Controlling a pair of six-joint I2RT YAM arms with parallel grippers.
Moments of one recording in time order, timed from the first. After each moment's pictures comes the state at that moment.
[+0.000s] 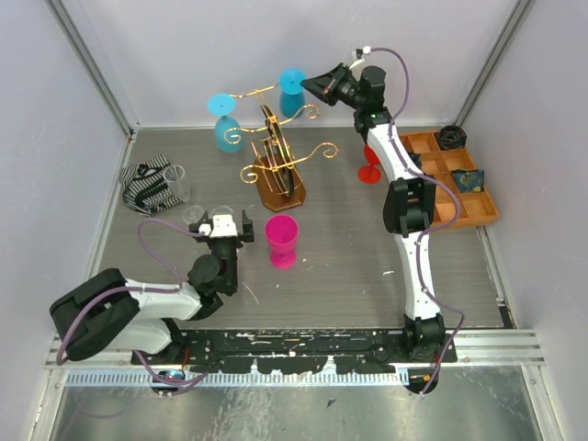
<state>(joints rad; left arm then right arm) -0.95 1.33 0.26 1.35 -1.02 0.25 0.20 2.54 2.47 0.18 -0.66 1.14</state>
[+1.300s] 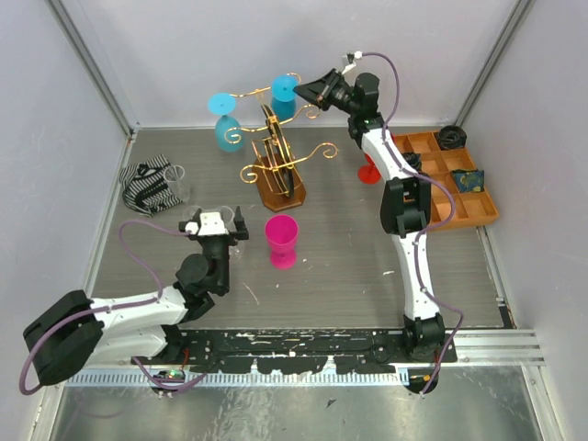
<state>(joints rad) -0.95 1.11 0.27 1.13 -1.00 0.21 0.23 2.56 2.43 0.33 -0.71 1.16</state>
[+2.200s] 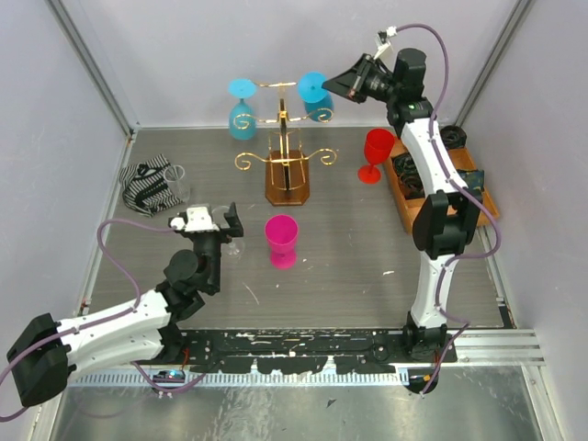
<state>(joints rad) -0.95 0.88 0.35 0.81 -0.98 0.12 0.13 2.08 2.11 -0.03 -0.82 0.81</state>
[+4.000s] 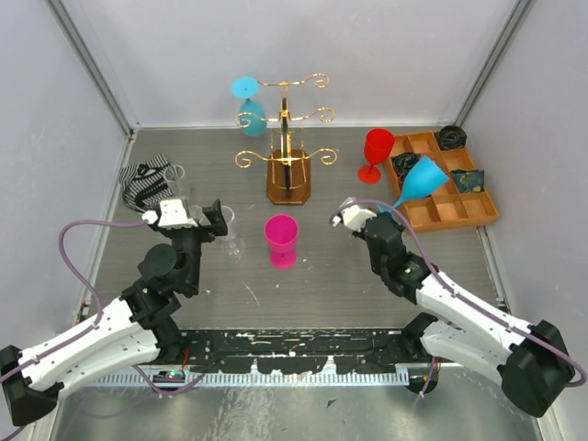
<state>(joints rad) -0.95 0.63 0.53 0.28 -0.98 0.00 0.67 0.91 0.55 -0.03 0.69 -0.69</state>
